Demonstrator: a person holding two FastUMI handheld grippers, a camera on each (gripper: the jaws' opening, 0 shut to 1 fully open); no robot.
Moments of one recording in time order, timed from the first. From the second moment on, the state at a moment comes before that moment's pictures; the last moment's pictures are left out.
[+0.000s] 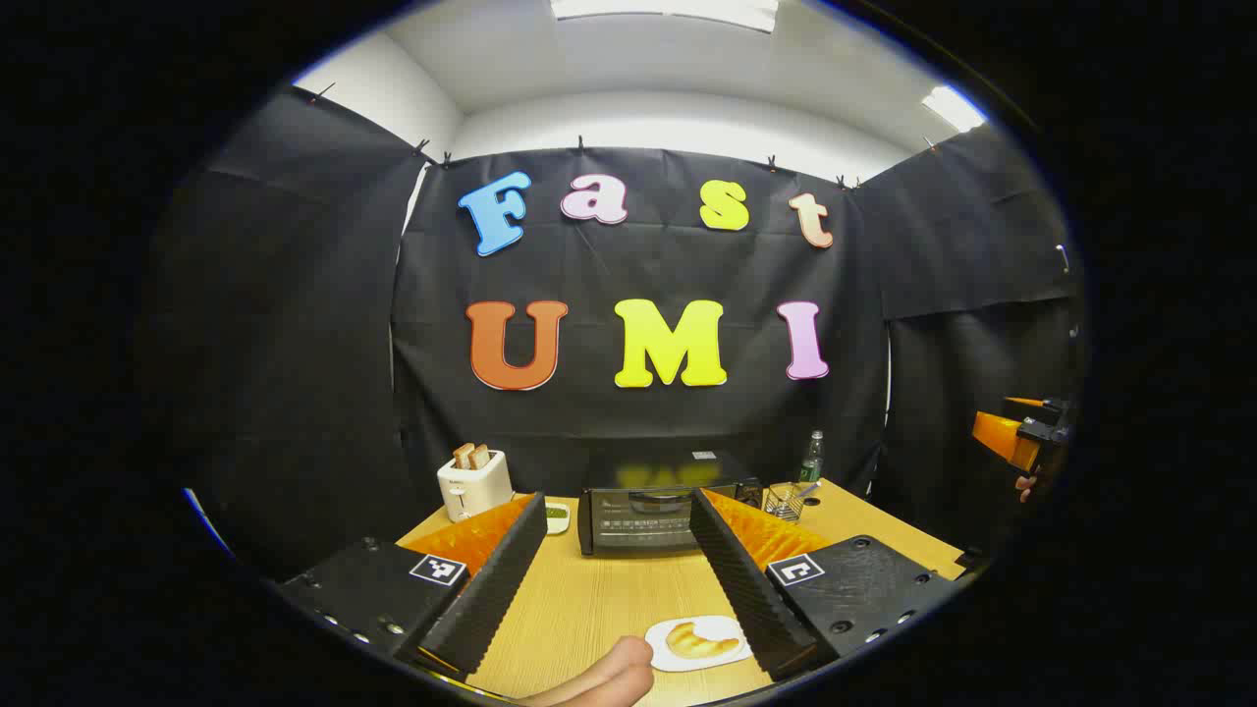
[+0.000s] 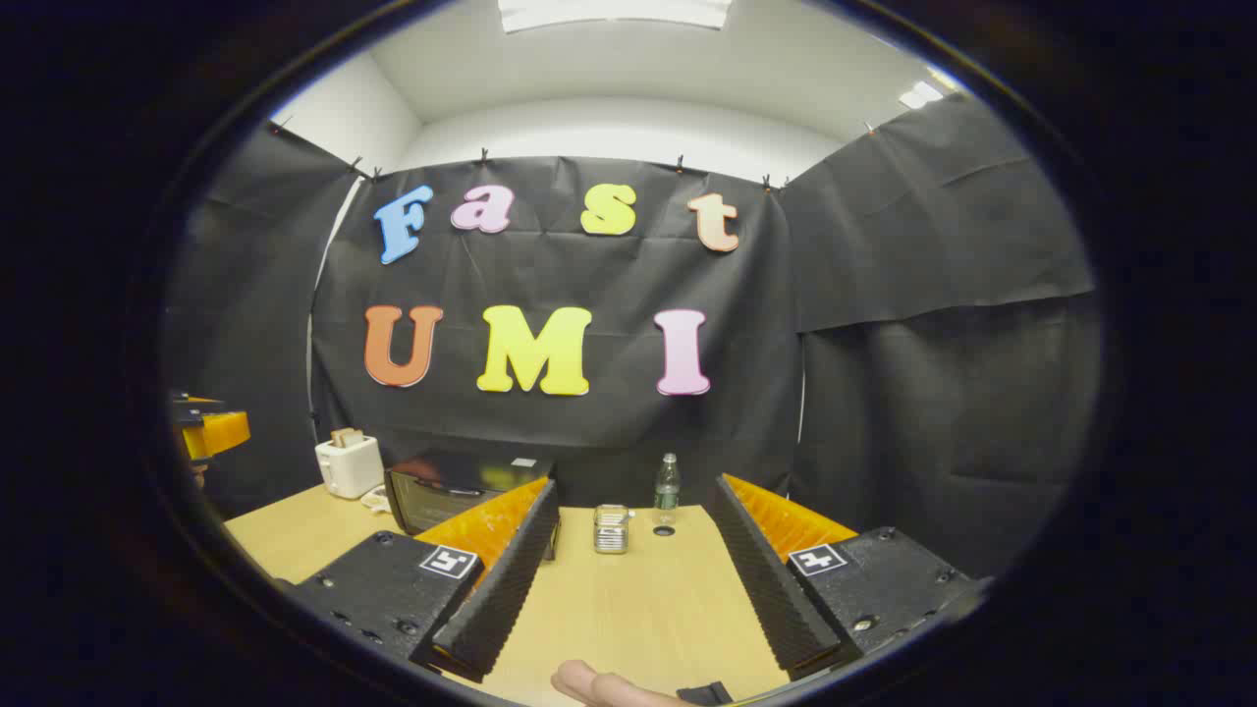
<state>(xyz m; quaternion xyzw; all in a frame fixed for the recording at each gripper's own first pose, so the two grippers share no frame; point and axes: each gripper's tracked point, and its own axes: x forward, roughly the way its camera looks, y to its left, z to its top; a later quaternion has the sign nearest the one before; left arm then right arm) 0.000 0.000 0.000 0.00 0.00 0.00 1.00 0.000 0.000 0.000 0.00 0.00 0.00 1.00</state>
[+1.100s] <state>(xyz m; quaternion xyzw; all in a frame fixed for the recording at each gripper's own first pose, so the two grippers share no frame) 0.117 -0.021 -0.043 -0.03 0.06 -0.06 1.00 0.066 -0.017 -0.044 0.04 0.01 0.00 1.00</state>
